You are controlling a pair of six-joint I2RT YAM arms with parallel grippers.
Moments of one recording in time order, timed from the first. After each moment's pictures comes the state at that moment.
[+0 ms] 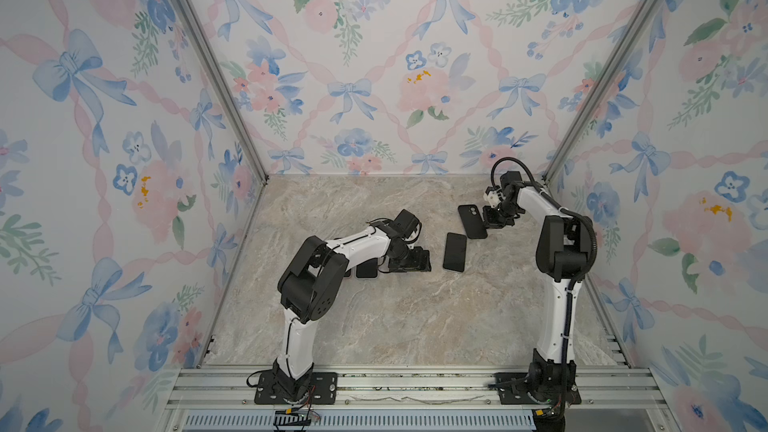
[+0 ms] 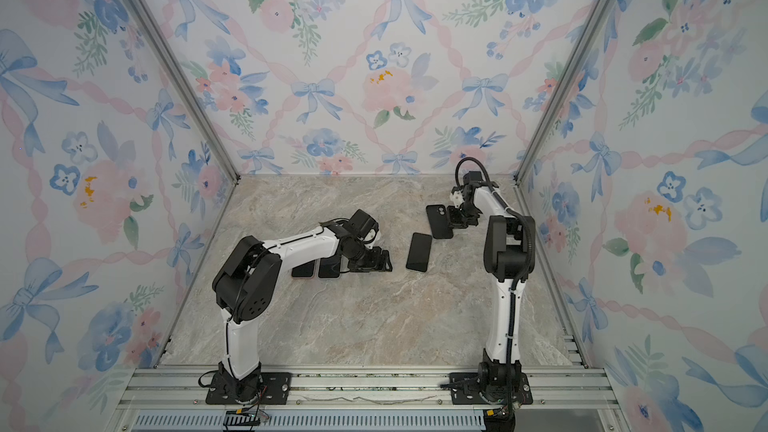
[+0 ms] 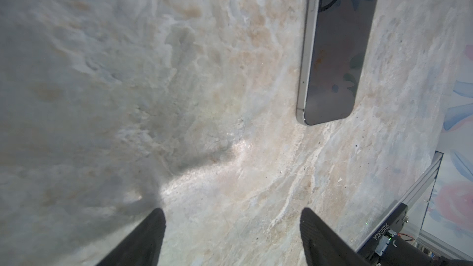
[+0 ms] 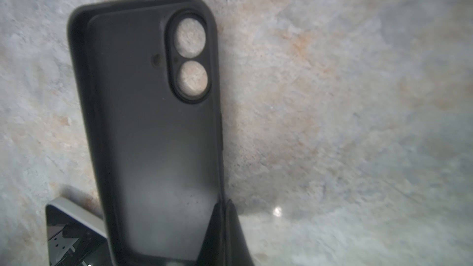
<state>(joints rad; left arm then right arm) -0.67 1.98 1.39 -0.57 0.34 -0.53 0.00 2.31 1.89 -0.94 -0.23 -0.05</state>
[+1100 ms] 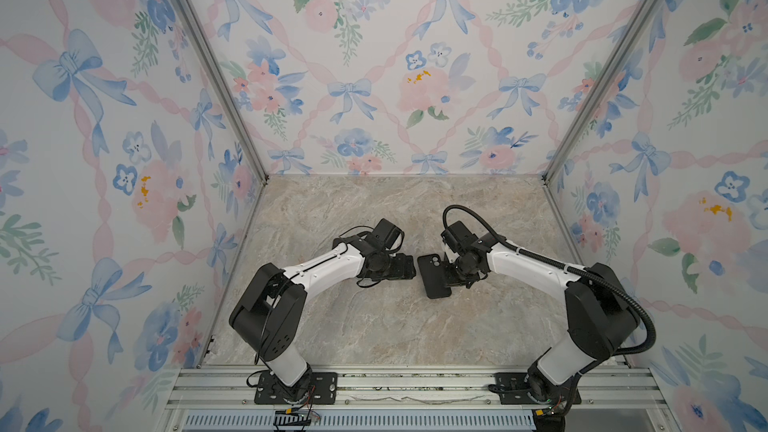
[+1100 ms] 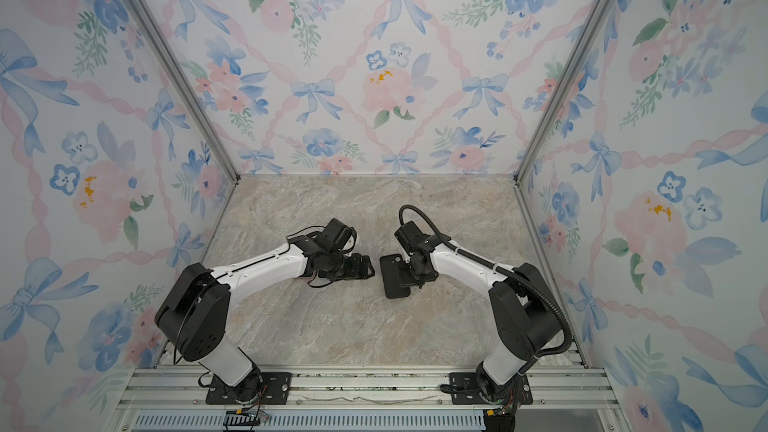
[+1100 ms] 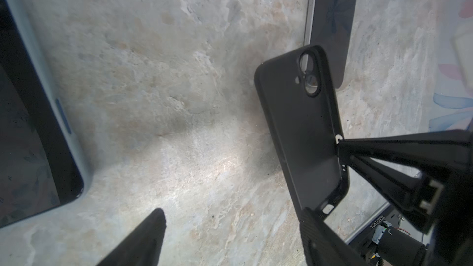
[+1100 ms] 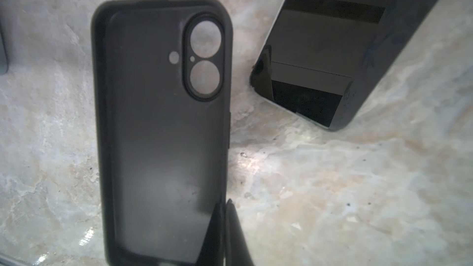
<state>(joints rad) -0.65 1.63 1.07 -0.52 0.25 -0.61 0.65 1.64 1.09 -0.77 -0.05 0.45</state>
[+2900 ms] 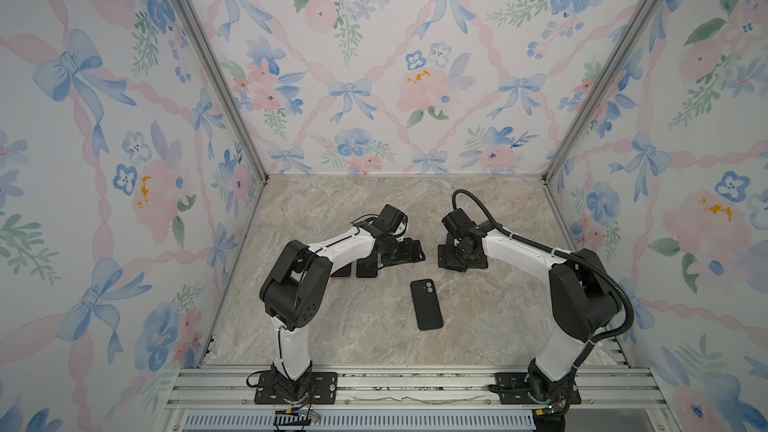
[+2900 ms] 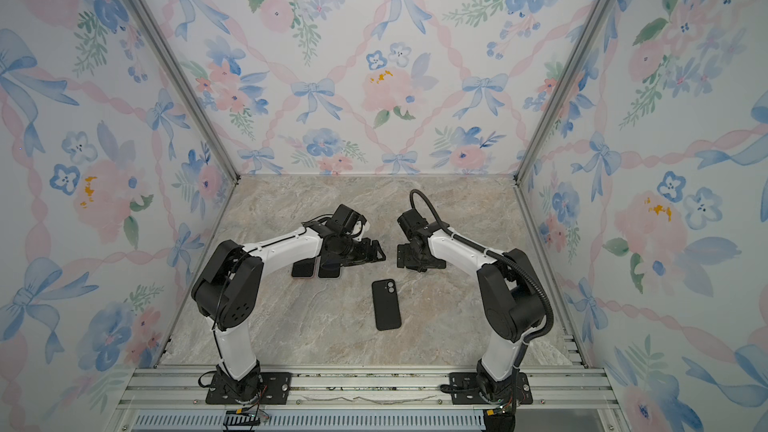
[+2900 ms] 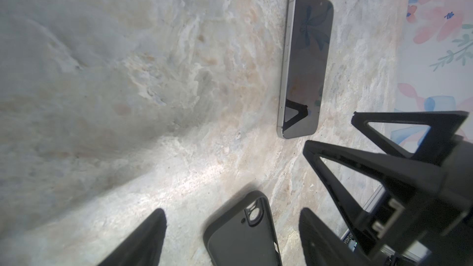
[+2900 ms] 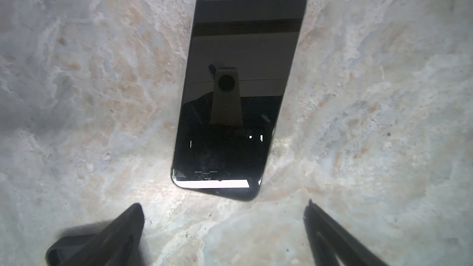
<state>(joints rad) -0.58 1.90 1.30 -0.44 0.40 -0.58 0.52 1.79 1.23 -0.75 0.16 0.51</state>
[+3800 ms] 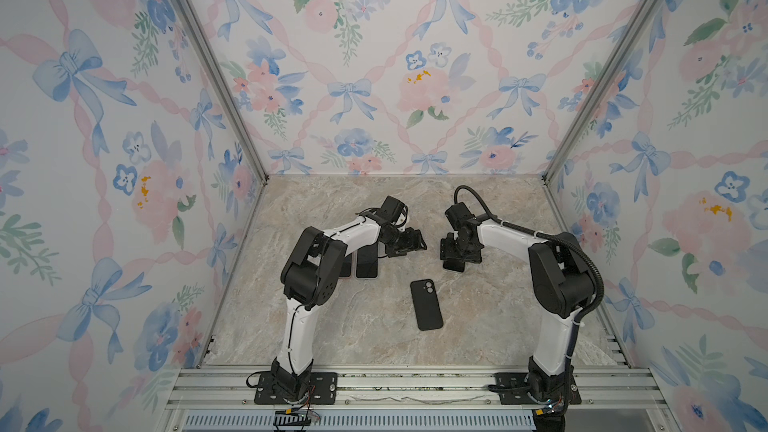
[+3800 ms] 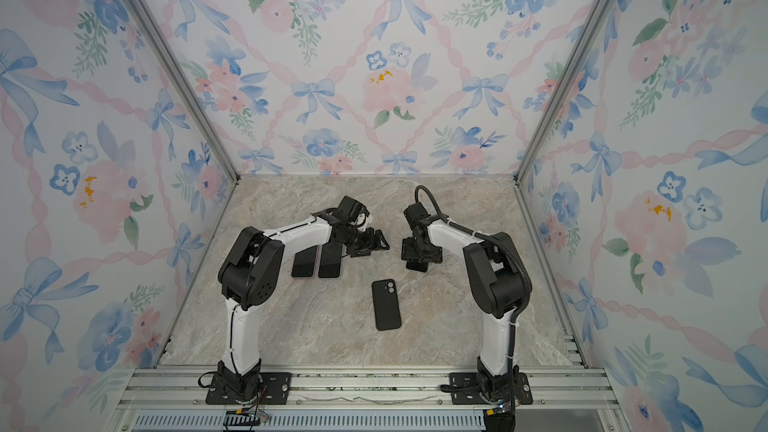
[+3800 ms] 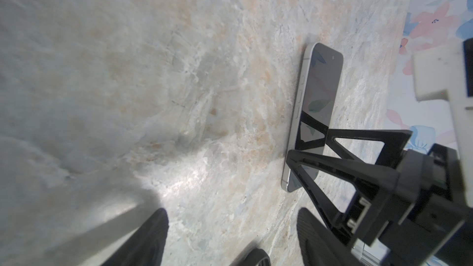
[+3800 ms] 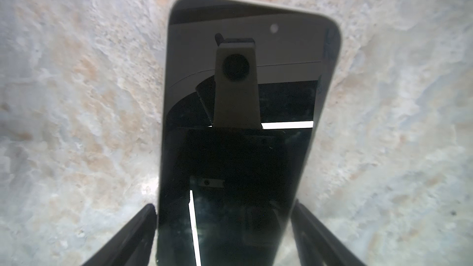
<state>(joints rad) -0.53 2.10 1.48 -0.44 0.48 -0.60 0.43 1.96 1.33 -0.70 0.06 0.49</state>
